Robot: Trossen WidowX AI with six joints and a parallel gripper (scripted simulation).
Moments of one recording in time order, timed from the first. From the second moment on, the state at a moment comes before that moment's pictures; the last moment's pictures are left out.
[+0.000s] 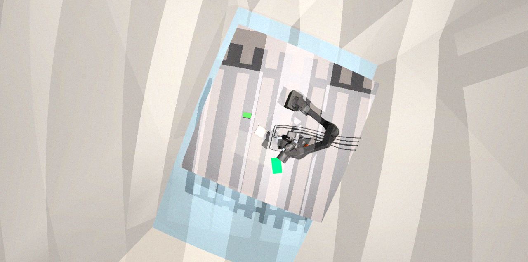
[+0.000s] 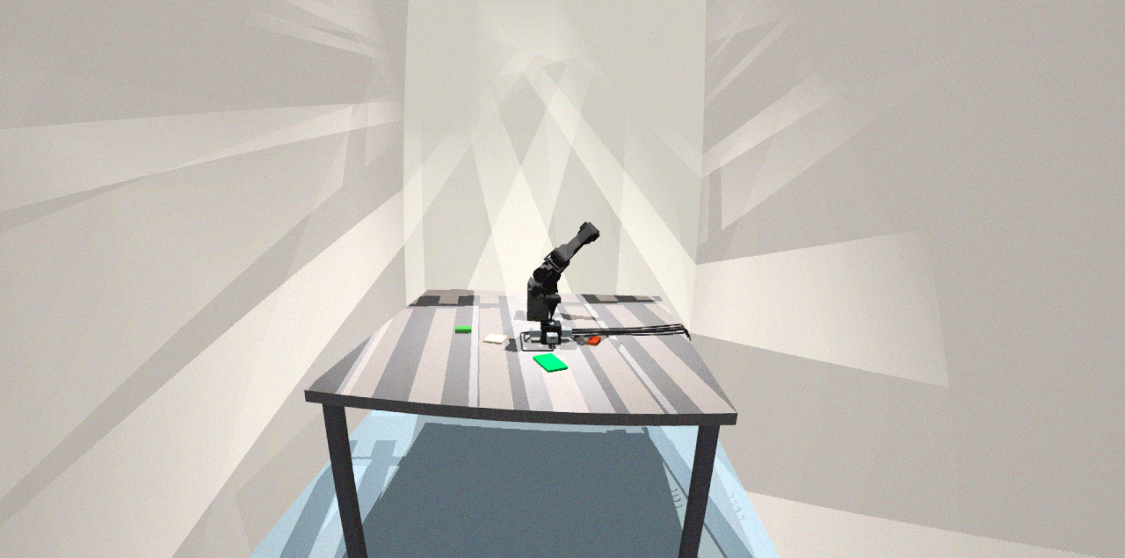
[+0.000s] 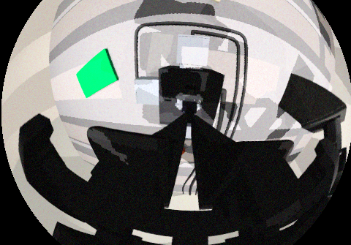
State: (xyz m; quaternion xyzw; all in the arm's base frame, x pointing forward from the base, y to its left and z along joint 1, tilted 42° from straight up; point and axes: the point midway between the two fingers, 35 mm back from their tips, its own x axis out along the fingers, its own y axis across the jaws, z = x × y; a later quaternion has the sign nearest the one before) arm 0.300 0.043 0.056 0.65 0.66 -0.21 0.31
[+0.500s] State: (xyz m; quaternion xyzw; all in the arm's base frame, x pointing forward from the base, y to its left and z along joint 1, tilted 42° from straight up) arm 0.300 0.044 0.055 0.65 0.66 -0.21 0.31
